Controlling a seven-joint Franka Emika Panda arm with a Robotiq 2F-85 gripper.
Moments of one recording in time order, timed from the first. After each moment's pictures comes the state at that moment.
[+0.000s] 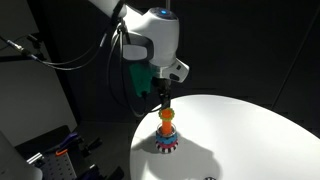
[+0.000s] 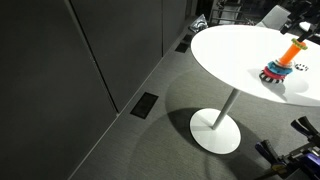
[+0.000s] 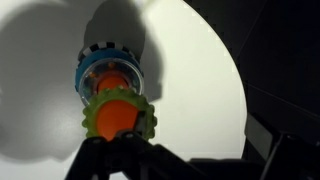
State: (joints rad) arm -0.20 0.06 -0.16 -2.32 0.50 2.40 -0.26
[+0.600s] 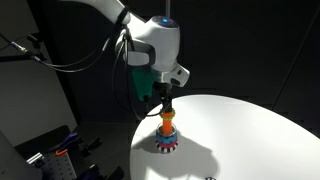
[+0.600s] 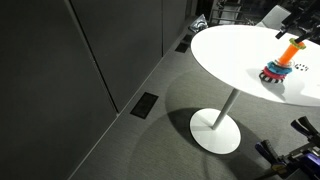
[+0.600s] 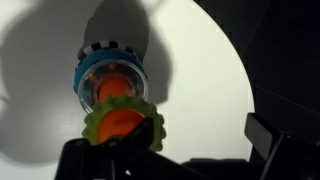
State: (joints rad) arm -0.20 0.11 -0.15 -2.30 0.51 2.44 -0.26
